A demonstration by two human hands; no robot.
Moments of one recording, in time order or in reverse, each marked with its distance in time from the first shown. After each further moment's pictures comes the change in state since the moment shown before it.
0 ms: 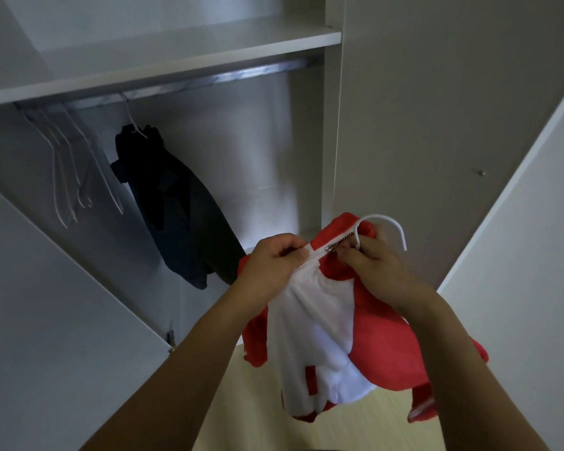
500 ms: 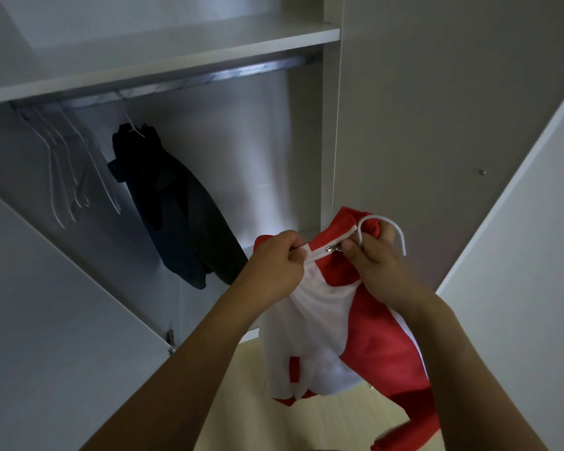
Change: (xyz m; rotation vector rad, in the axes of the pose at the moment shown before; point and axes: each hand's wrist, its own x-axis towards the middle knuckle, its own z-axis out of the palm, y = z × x) left_hand 0.006 0.005 0.004 0.466 0.028 0.074; right_hand 0.003 0.009 0.000 -0.077 0.053 -0.048
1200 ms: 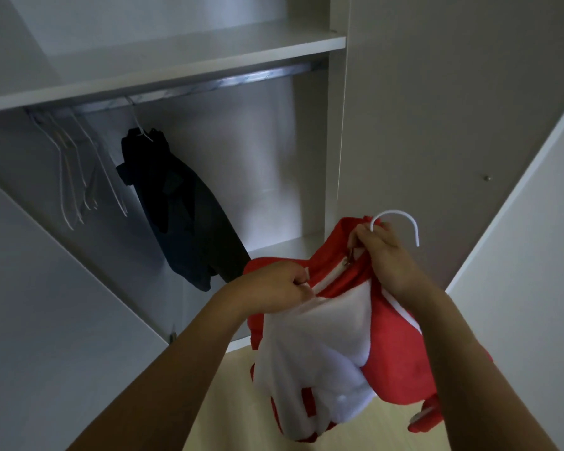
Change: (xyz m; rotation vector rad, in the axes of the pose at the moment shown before) left_hand -0.001 -0.011 -0.012 0.259 -0.476 0.003; right_hand 0.016 -0.003 -0.005 0.129 0.084 0.089
